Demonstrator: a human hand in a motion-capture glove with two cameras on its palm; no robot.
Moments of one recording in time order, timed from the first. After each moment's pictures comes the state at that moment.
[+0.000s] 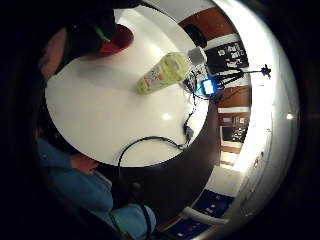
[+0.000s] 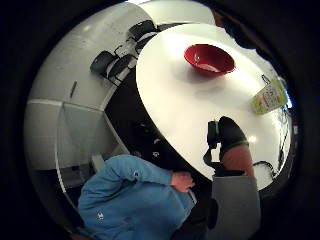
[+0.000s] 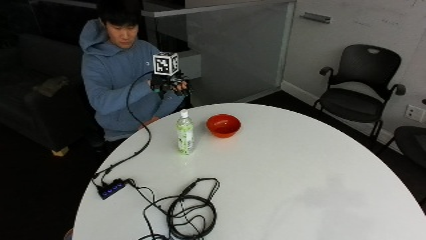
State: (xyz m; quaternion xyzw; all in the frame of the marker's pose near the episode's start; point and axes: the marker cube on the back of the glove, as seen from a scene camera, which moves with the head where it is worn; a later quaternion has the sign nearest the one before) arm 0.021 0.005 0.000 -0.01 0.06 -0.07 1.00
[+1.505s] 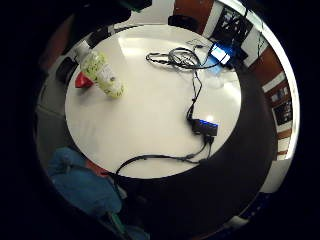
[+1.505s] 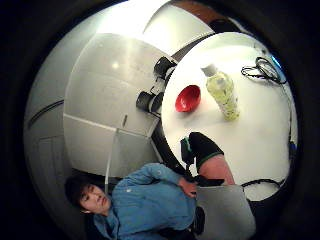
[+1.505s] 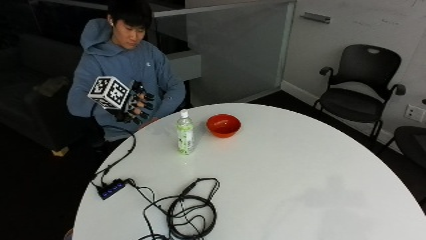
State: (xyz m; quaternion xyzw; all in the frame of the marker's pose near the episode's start) arm 0.263 0.056 0.007 0.13 -0.31 0.09 0.94
